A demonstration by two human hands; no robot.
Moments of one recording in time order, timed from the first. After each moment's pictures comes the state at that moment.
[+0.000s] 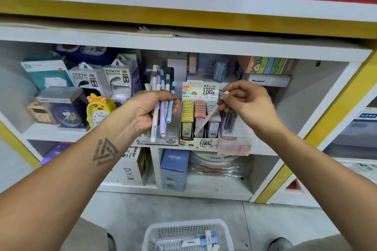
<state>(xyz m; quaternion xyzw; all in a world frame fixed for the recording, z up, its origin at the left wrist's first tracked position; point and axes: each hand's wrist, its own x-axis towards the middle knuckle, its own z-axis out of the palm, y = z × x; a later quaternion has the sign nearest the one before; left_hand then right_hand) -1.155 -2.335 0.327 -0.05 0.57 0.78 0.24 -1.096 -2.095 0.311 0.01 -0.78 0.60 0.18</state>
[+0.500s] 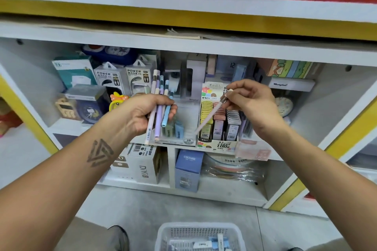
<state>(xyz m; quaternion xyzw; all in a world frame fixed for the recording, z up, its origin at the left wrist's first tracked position) -1.162 -2.385 0.325 -0.07 0.59 0.76 0.25 -1.115 -2.130 0.314 0.02 -0.73 0.66 0.17</state>
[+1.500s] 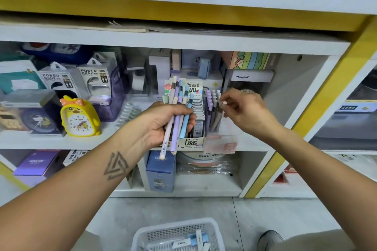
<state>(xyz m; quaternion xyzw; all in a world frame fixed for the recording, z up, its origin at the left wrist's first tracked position) -1.141 -2.272 0.301 -0.01 0.57 0.75 0.33 -1.086 -2.044 0.295 0.04 -0.94 0.28 0.19</state>
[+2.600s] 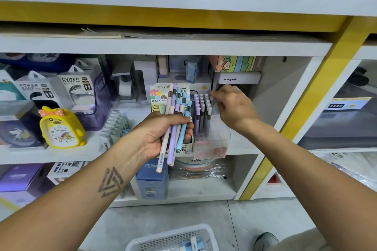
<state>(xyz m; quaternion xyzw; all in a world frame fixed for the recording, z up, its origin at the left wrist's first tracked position) -1.136 -2.250 0.292 -0.01 0.58 0.75 0.32 -1.125 -2.023 0.281 -0.01 -0.97 0.12 0.21</state>
